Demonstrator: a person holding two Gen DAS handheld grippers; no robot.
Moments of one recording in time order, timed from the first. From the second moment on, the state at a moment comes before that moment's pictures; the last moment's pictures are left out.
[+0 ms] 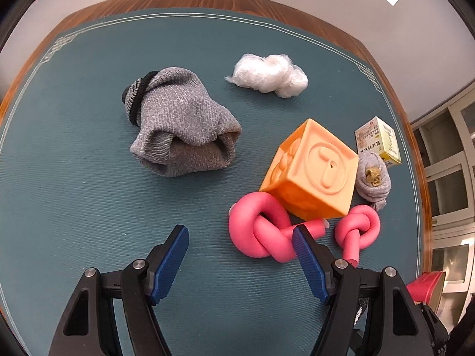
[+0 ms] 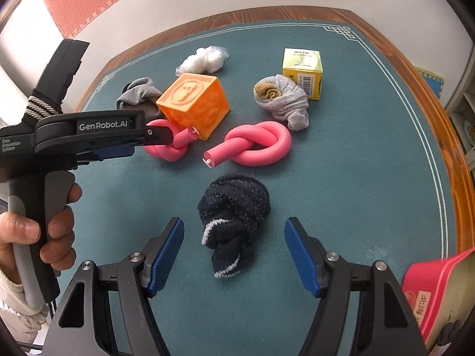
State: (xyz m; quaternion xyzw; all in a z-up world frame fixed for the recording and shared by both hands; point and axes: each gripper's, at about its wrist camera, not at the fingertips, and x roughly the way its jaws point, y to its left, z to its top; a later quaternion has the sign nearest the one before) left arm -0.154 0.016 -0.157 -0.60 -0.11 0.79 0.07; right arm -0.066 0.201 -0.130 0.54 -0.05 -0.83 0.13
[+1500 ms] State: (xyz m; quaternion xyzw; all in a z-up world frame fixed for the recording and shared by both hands) left arm -0.101 0.031 -0.117 -0.56 -0.08 0.82 0.04; right arm -0.009 0.248 -0.075 0.47 -0.09 -0.87 0.12
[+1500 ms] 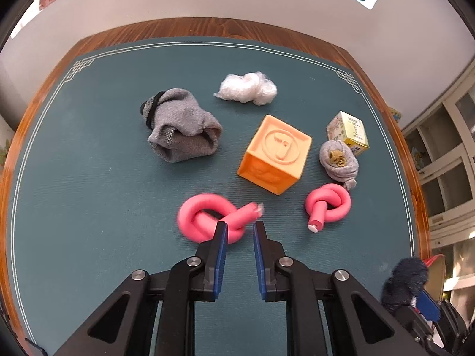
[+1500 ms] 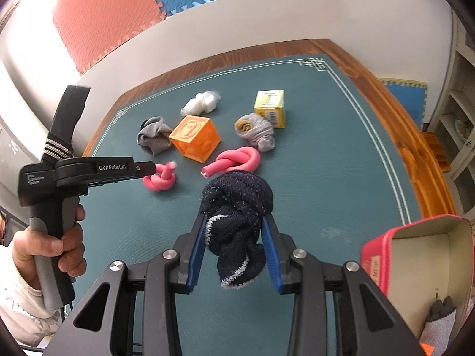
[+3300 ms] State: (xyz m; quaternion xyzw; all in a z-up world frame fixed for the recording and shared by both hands) left arm -0.067 0.078 -0.057 -0.51 -0.07 0.85 0.08; right arm 0.048 0.307 -0.050 0.44 -0.13 -0.88 0.09
